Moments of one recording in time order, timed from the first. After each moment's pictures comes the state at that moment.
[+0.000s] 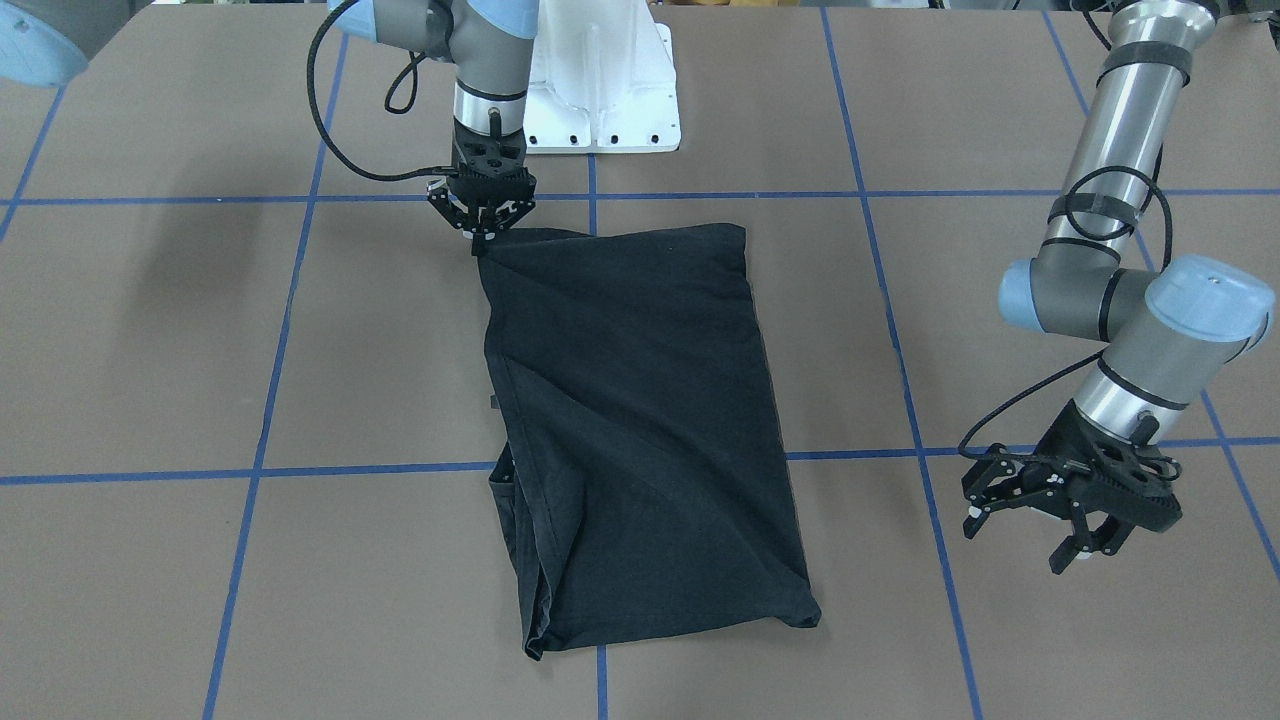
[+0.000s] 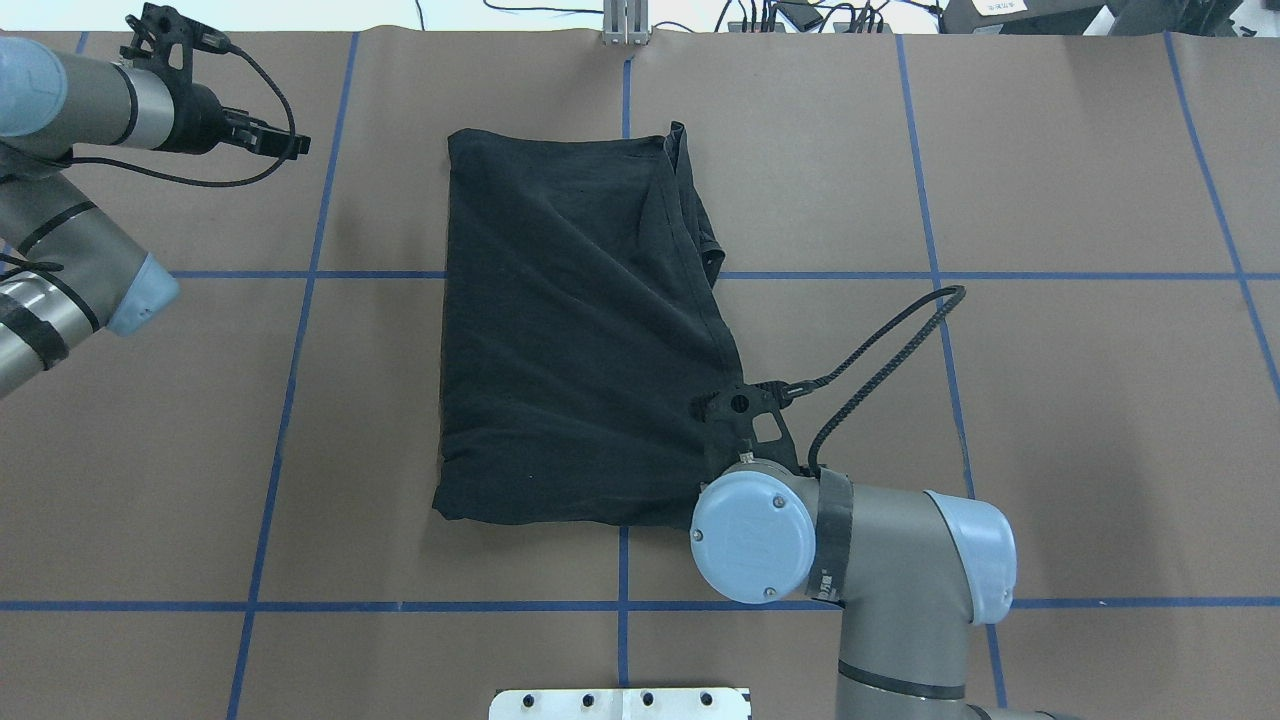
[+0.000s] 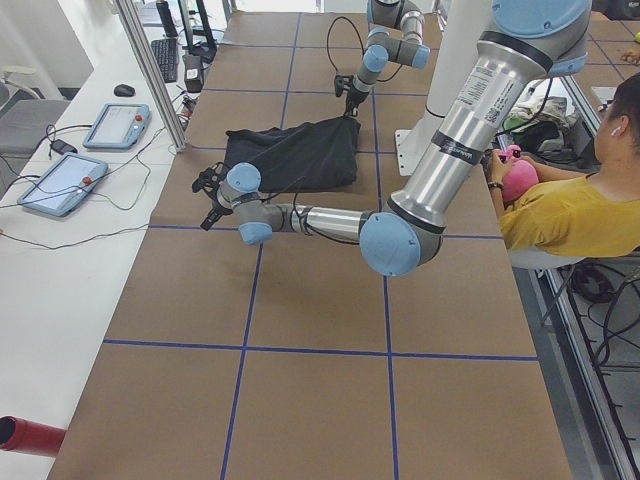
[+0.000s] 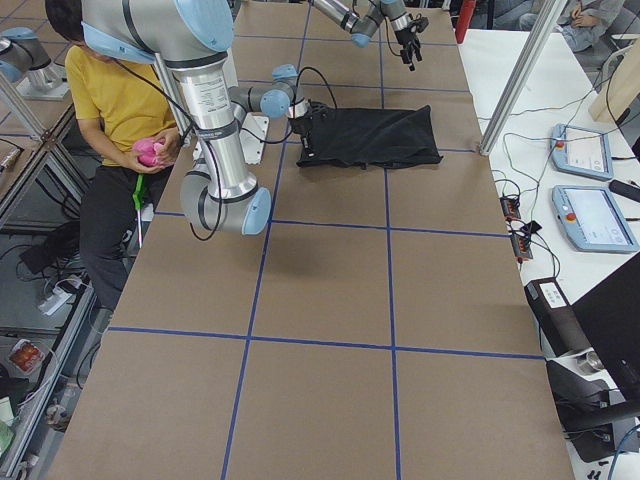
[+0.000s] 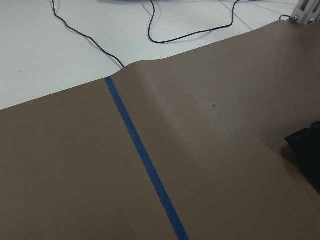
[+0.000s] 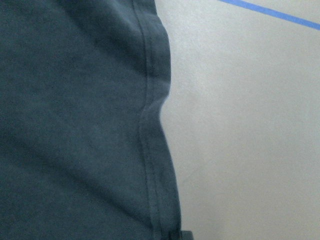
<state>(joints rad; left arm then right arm) -1.02 -2.07 -1.10 -2.68 -1.96 -0.61 0.22 -1.08 1.95 -1.86 1.38 1.28</state>
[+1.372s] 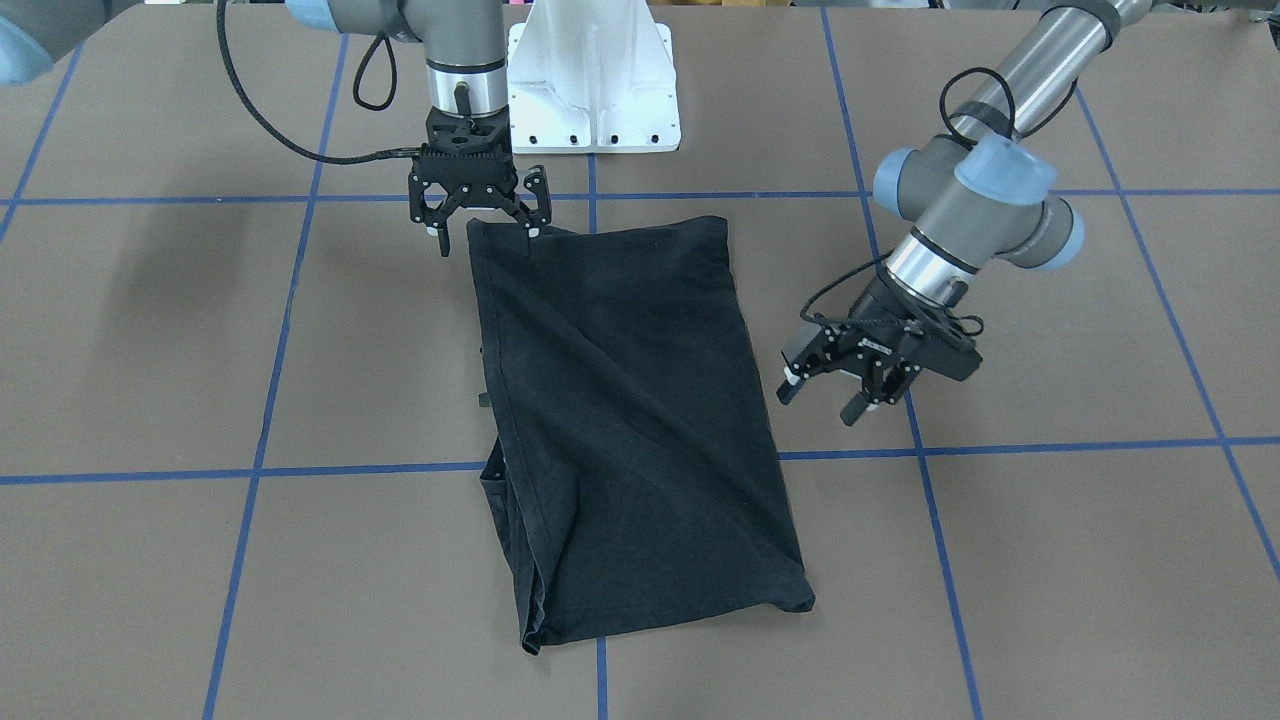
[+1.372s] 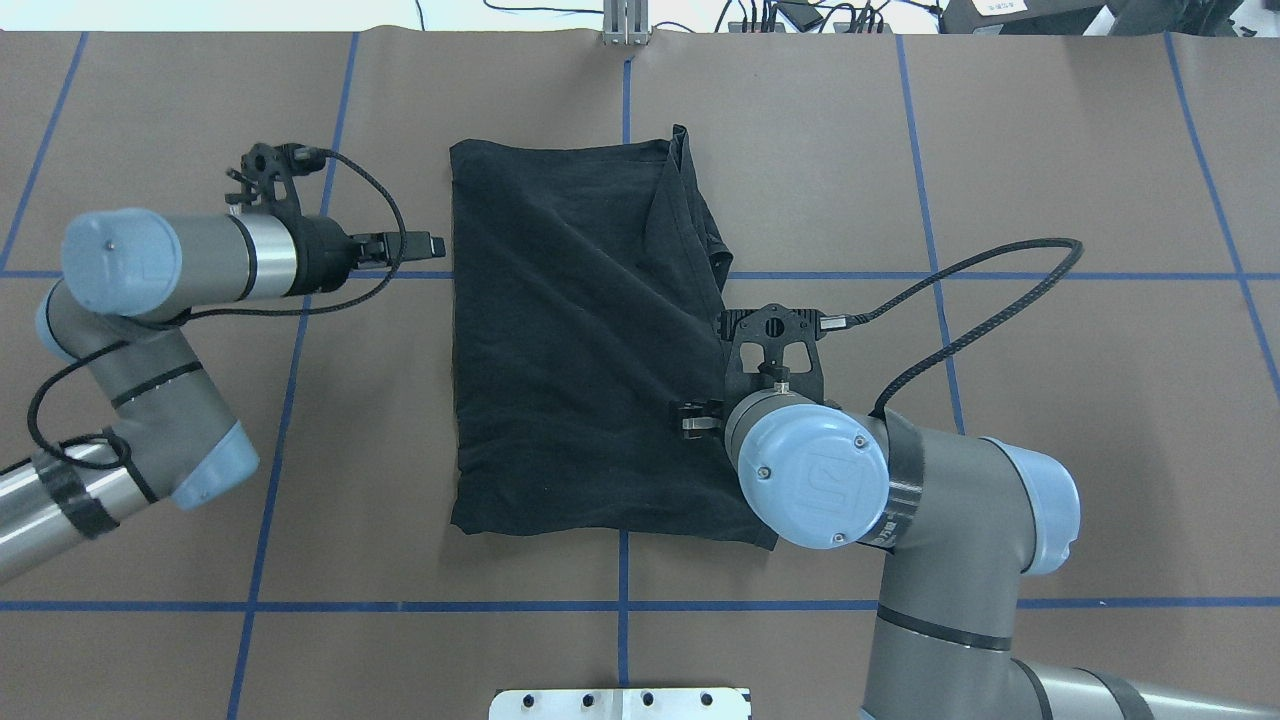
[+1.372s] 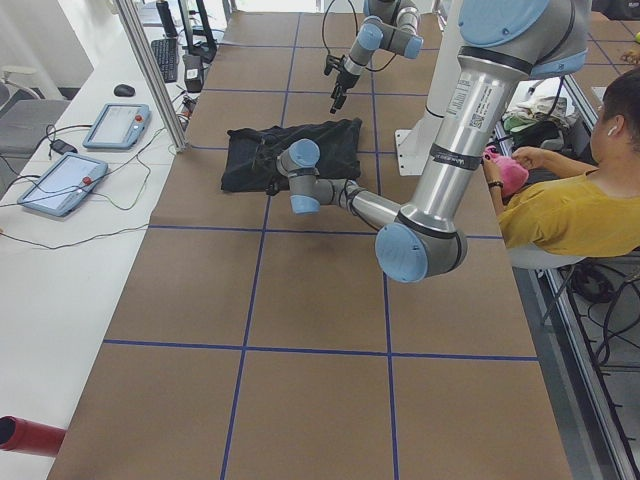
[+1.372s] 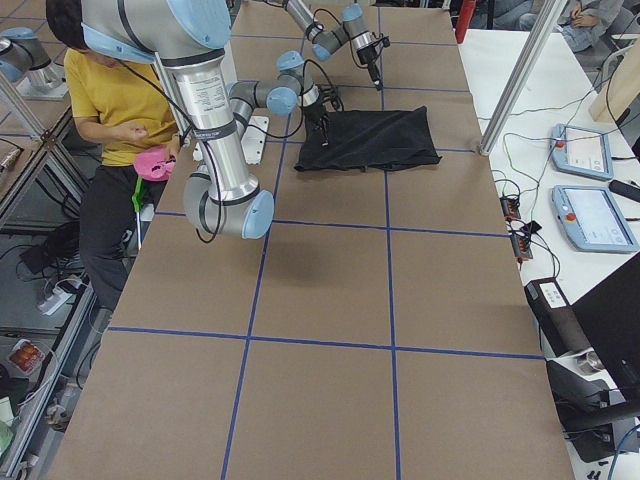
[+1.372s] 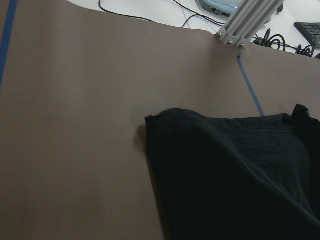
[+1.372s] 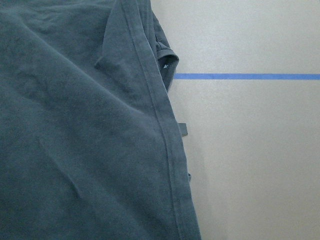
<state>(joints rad) -0.67 -1.89 -1.54 -2.67 -1.76 -1.31 0.32 -1.10 2.01 -1.64 1.39 1.35</state>
